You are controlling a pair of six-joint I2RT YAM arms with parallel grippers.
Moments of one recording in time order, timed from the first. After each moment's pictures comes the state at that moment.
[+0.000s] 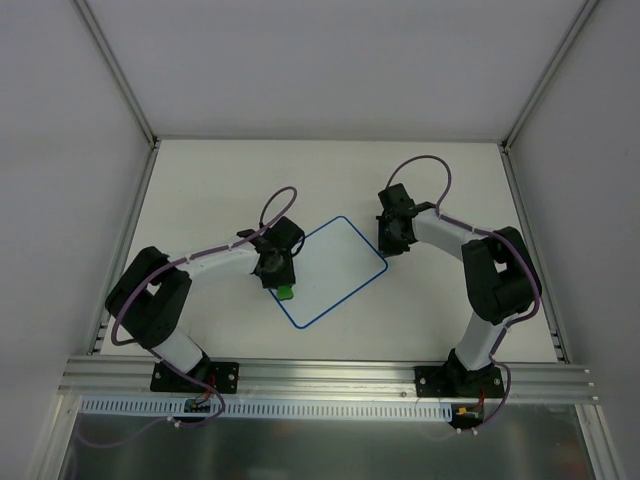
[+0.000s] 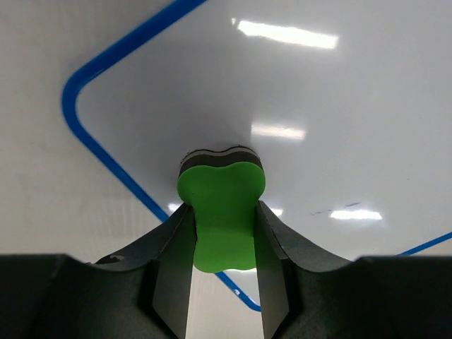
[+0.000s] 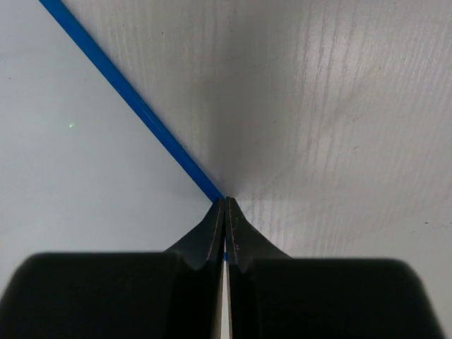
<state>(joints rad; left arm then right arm) -0.71 1.61 0.93 -0.57 -0.14 -0.81 0.44 1.78 1.11 -0.51 0.05 0.40</state>
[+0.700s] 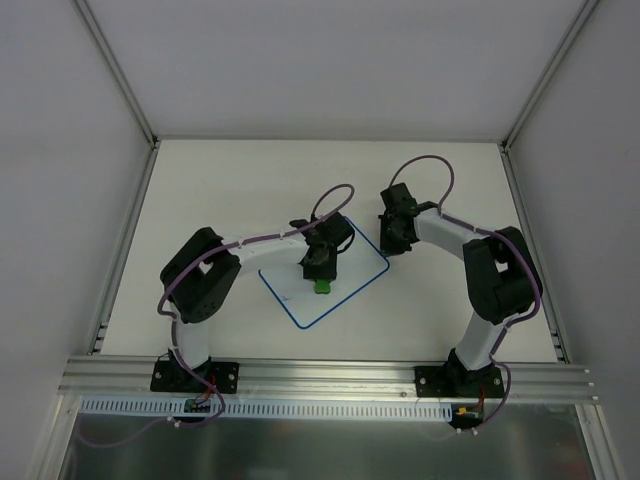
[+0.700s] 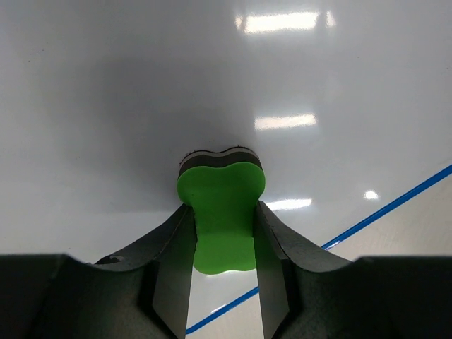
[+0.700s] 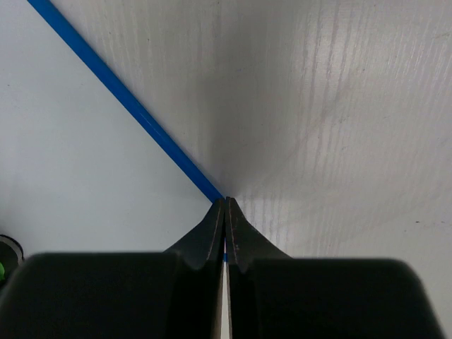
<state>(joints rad) -0.87 1.90 1.28 -0.64 -0.16 -0.78 0.43 1.78 1.10 -0.51 0.05 0.41</state>
